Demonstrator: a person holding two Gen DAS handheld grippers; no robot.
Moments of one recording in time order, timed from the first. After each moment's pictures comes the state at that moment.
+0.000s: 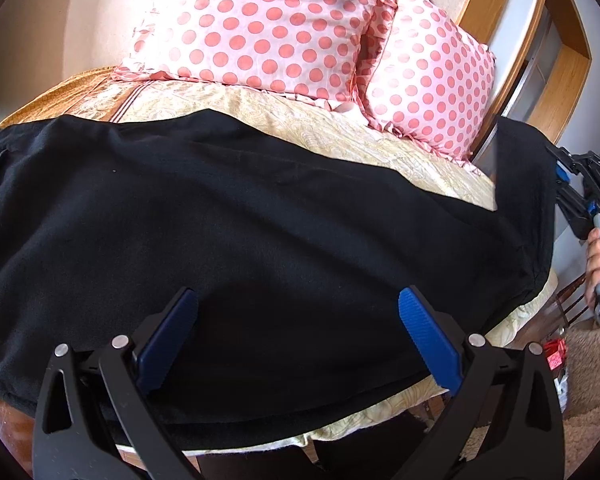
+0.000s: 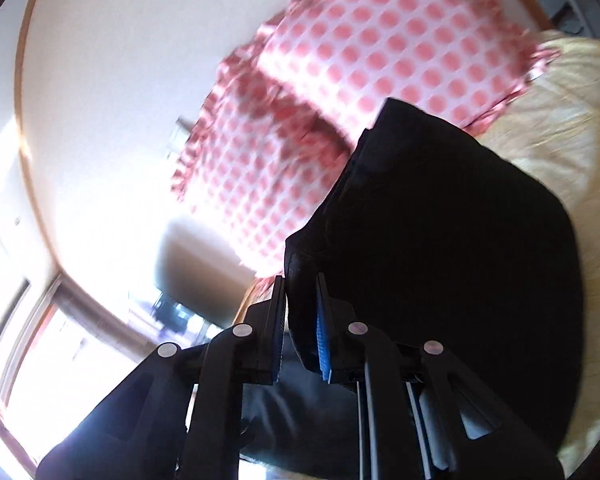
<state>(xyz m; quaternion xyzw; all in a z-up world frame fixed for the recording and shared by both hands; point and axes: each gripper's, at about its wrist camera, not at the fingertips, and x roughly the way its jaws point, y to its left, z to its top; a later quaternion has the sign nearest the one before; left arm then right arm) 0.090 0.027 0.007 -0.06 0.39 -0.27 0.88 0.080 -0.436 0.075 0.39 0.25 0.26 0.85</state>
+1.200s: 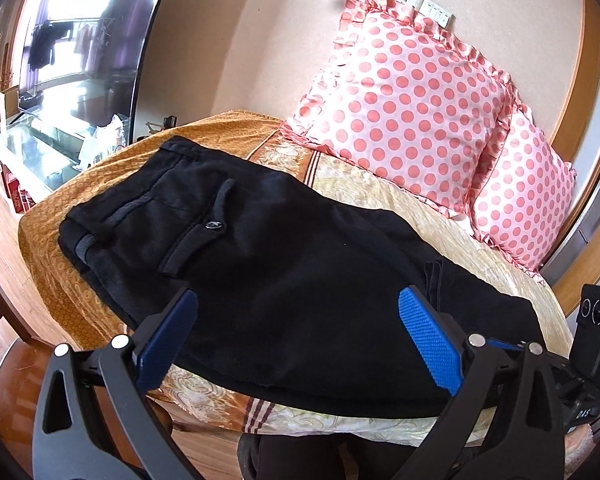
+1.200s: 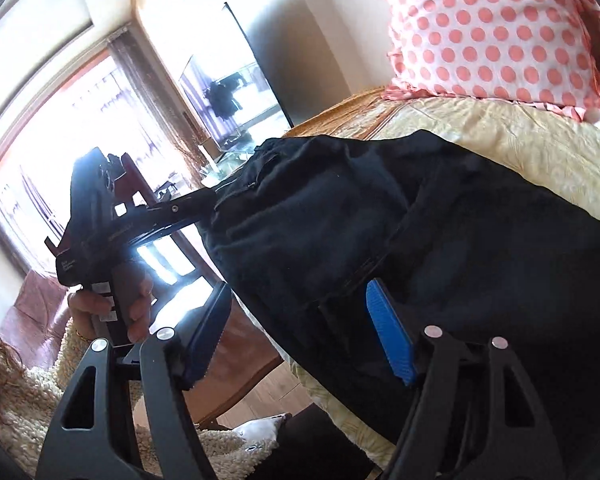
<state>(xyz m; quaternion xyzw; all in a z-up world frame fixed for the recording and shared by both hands) 0.062 0.172 0.043 -0.15 0.31 -0.07 0.94 0.072 -0.171 0.015 0.05 0.36 0.44 0.82</state>
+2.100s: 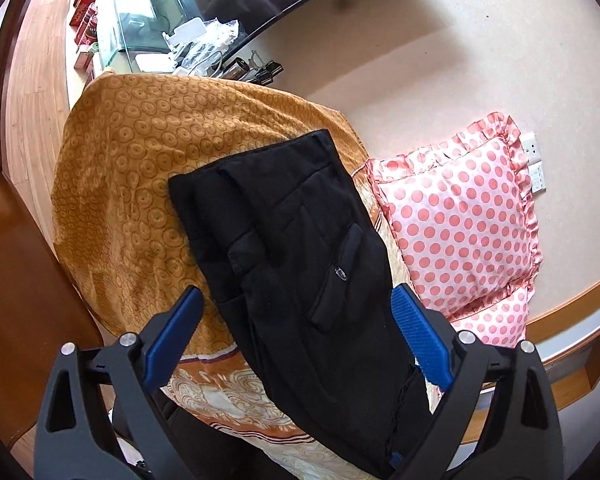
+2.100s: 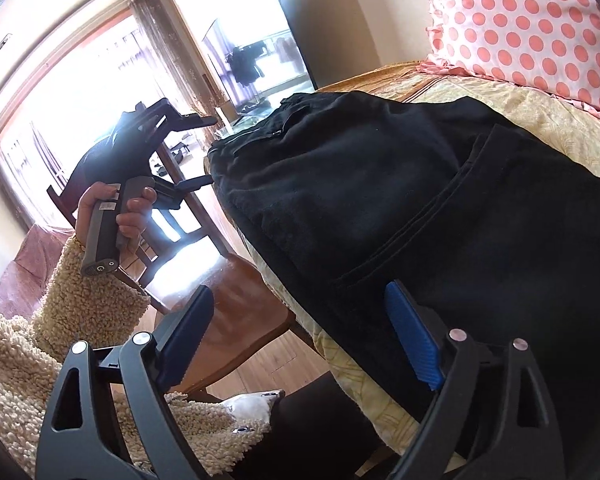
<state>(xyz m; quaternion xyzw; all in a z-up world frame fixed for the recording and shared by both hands) 0.080 0.309 -0.006 -0.48 0.32 -0.03 0.82 0.054 -0.147 -0.007 0.00 0.37 0.47 0.80</state>
